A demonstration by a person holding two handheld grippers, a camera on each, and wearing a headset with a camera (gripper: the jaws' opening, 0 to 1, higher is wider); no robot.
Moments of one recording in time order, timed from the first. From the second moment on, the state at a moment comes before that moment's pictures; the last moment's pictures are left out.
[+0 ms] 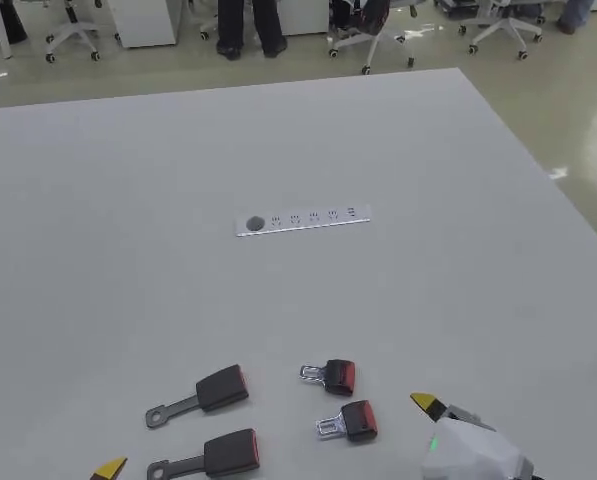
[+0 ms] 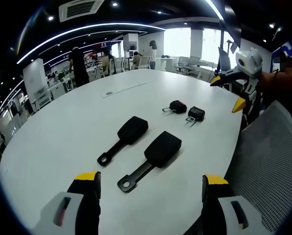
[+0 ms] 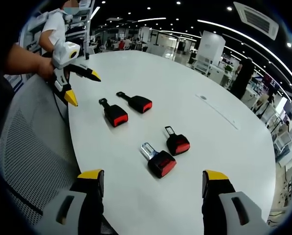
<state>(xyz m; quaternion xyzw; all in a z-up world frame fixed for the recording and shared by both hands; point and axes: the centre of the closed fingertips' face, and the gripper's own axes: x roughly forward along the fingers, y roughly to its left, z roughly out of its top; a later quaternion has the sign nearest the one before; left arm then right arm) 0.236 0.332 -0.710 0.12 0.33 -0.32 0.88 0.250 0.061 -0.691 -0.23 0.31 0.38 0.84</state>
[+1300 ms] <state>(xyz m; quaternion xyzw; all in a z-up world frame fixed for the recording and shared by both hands) 0.226 0.321 -0.708 0.15 0.34 -0.35 0.86 0.249 0.067 -0.688 -0.26 0.31 0.39 0.83</state>
